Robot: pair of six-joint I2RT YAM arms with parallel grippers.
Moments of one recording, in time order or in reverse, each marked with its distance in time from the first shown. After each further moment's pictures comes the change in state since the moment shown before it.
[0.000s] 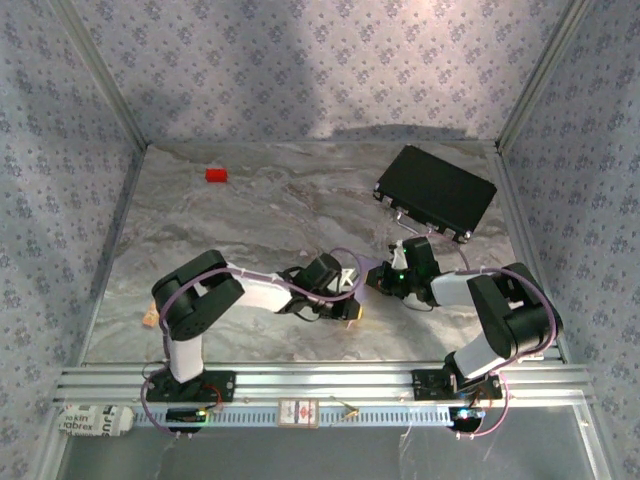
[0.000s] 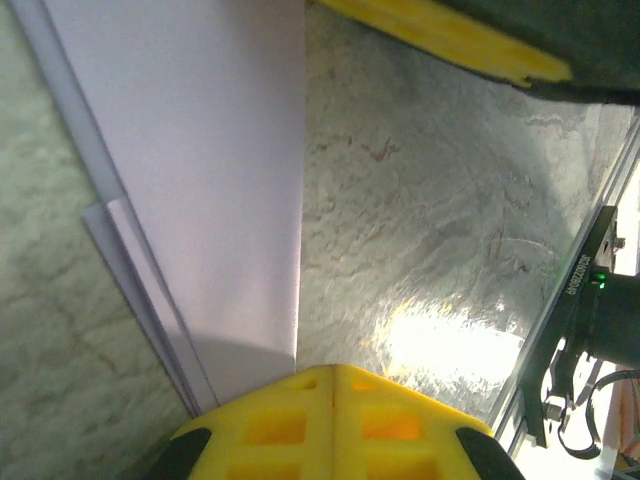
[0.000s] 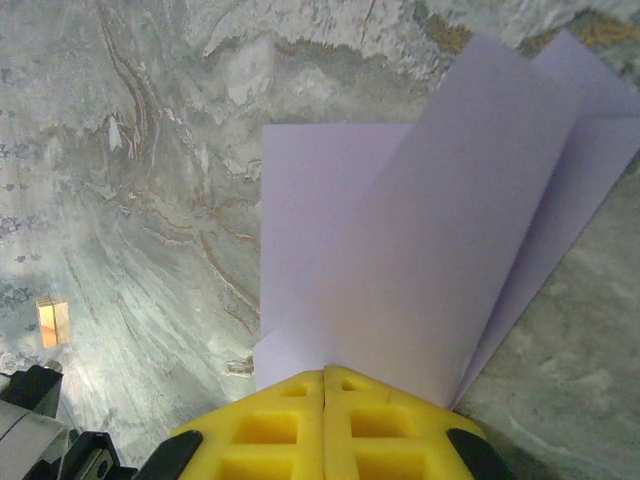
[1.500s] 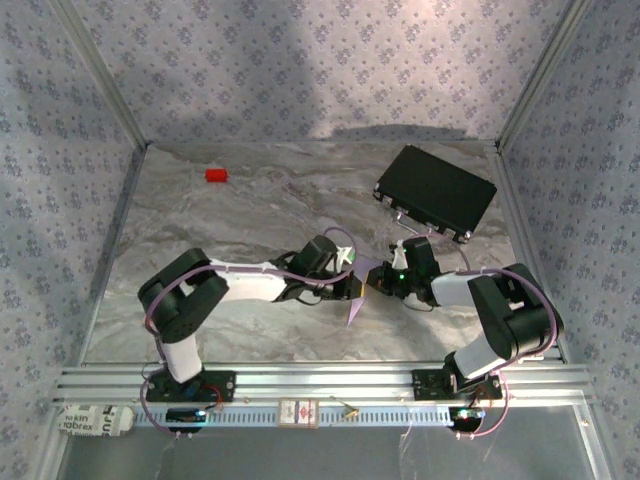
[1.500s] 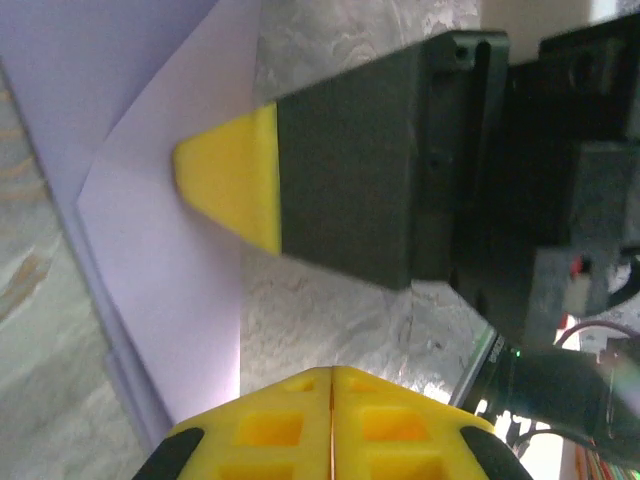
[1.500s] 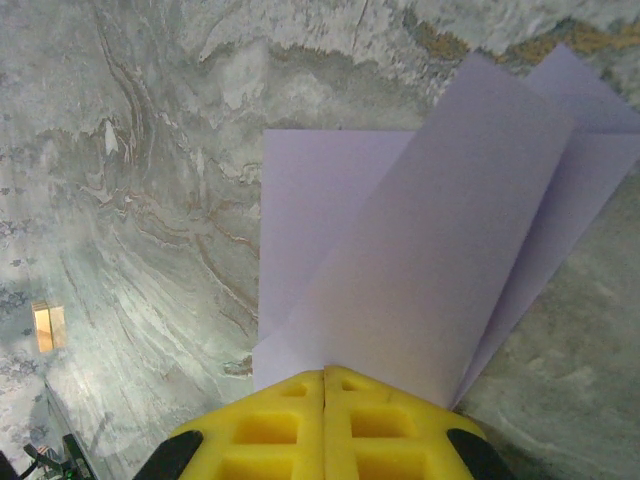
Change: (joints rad) left arm 0.064 -0.040 0.090 -0.010 -0.014 -0.027; right arm 0.000 -0.006 0.000 -0.006 0.010 0.000
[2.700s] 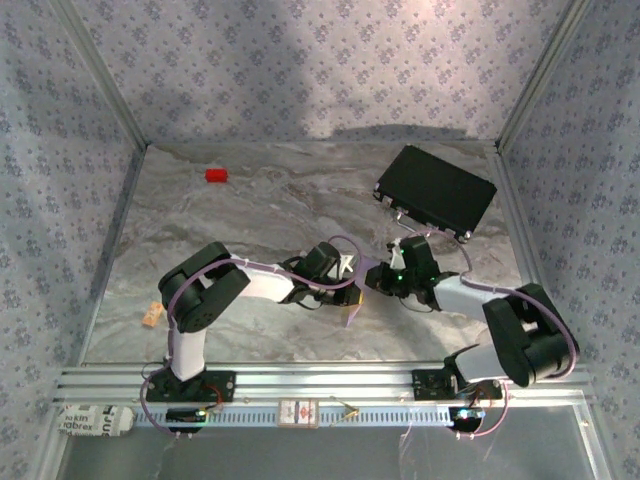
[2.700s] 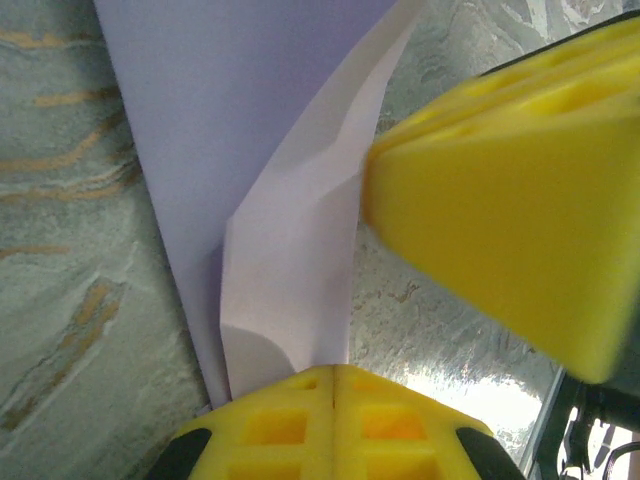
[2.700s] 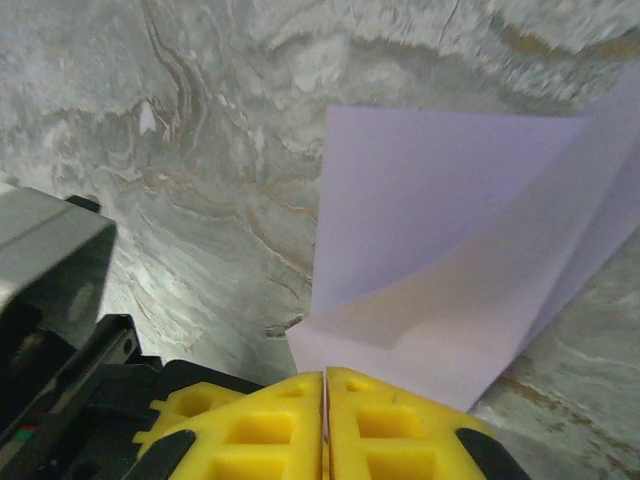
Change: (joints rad) left arm 0.003 0.107 -0.016 0.035 -0.002 0.080; right arm 0.069 -0.129 0.022 -0.135 0.074 -0.026
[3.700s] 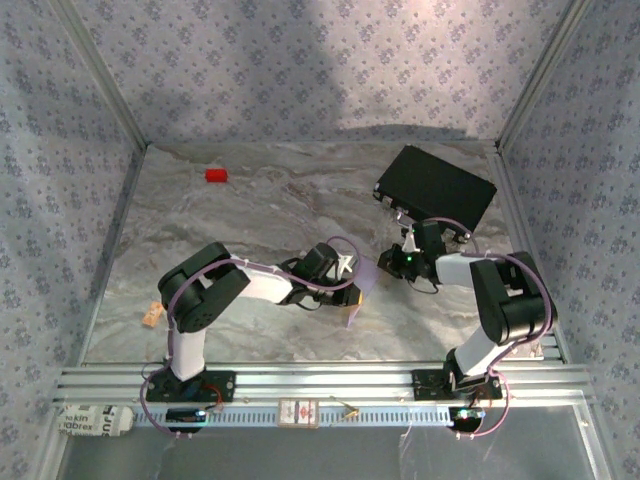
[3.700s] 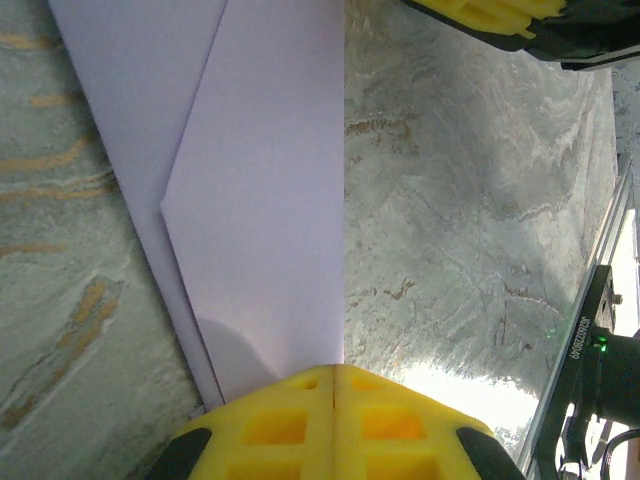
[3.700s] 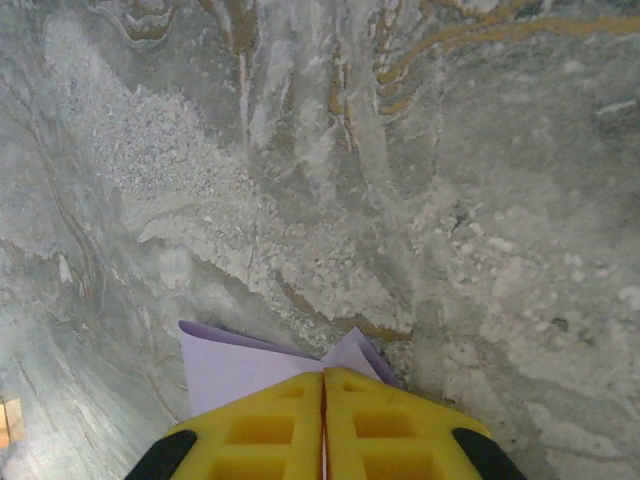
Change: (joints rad) left arm 0.002 -0.001 -0.024 0.042 0.008 0.003; right arm -0.192 0.208 0.152 -0.043 -0.009 -0.050
